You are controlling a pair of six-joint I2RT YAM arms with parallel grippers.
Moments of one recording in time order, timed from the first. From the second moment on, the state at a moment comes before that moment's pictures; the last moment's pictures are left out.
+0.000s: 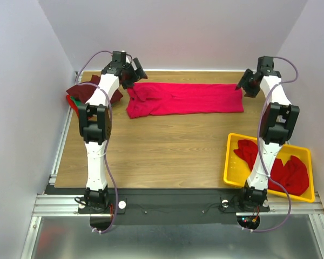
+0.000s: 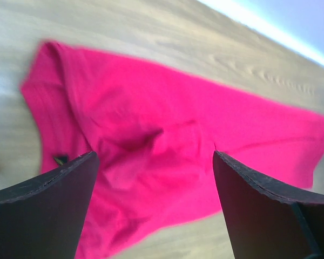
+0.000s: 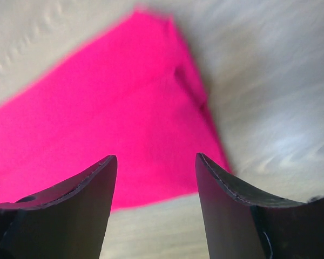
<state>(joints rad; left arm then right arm) -0.15 2.30 2.13 -0.53 0.22 -0.61 -0.19 2.23 2.04 -0.72 -0.14 0.42</state>
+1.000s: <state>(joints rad) -0.21 1.99 1.58 -0.61 0.04 -0.44 -0.14 2.13 1.73 -0.69 0.08 0.40</state>
